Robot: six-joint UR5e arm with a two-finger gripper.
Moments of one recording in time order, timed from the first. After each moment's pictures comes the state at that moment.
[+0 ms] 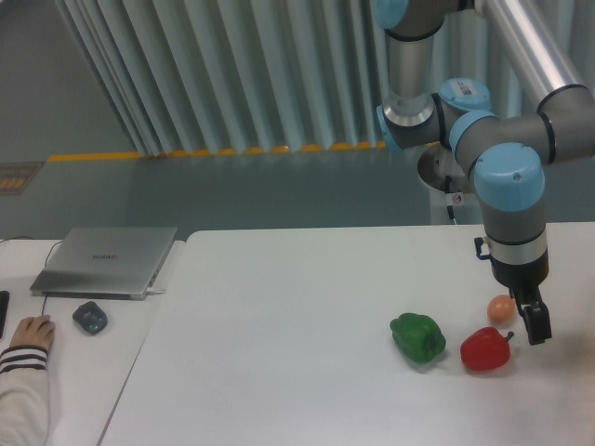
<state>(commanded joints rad) 2.37 -1.95 -1.42 -1.30 1.70 1.61</state>
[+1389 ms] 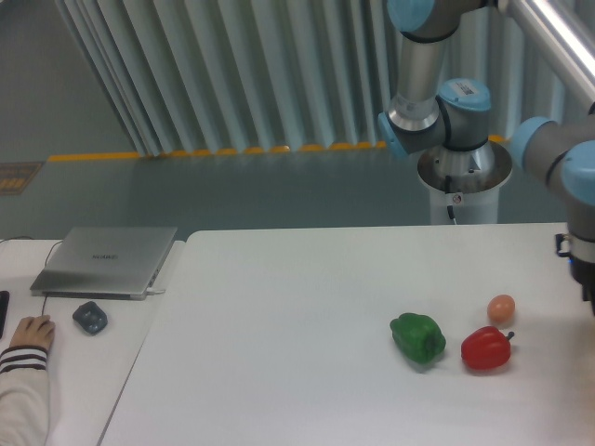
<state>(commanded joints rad) 2.59 -1.95 -1.46 -1.11 1.65 1.87</state>
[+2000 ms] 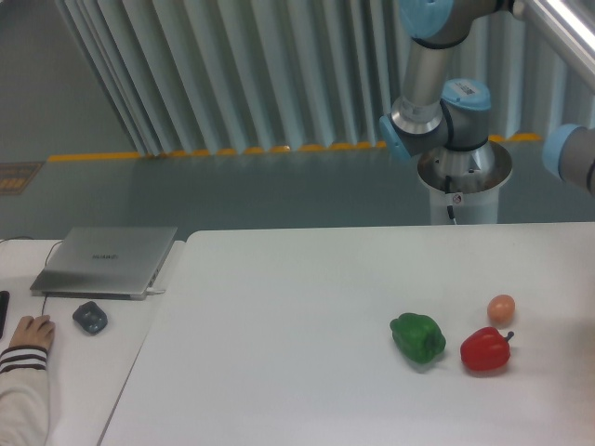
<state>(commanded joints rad) 2.63 -2.03 -1.44 -1.02 1.61 1.67</state>
